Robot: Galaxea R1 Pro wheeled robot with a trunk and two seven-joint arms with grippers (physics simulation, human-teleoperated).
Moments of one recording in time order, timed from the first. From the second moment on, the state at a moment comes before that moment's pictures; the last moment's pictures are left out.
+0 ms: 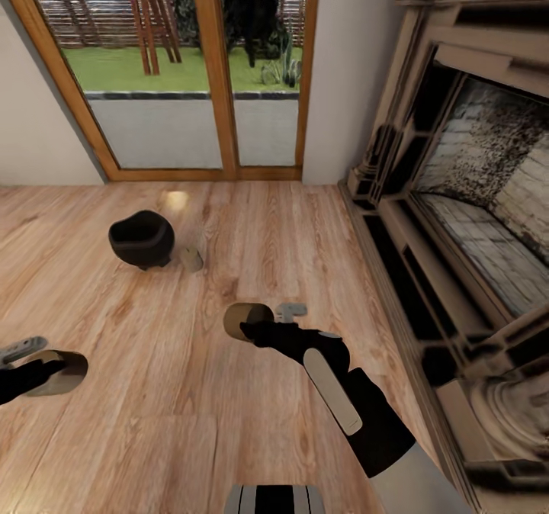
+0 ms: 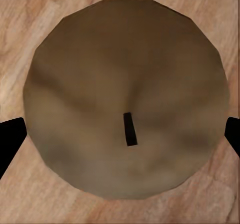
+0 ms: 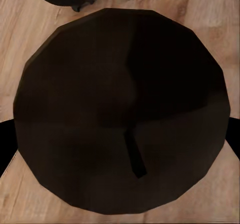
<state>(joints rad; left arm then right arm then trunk) -0.29 0.53 0.35 -1.46 0.80 1.00 0.27 -0.61 0.13 0.47 -1.32 -0.66 0.67 -0.20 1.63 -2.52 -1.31</state>
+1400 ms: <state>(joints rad) -0.28 0.59 0.36 -1.43 0.88 1.00 0.27 -0.61 0.13 0.47 -1.22 -0.72 0.67 -0.27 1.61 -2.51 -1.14</state>
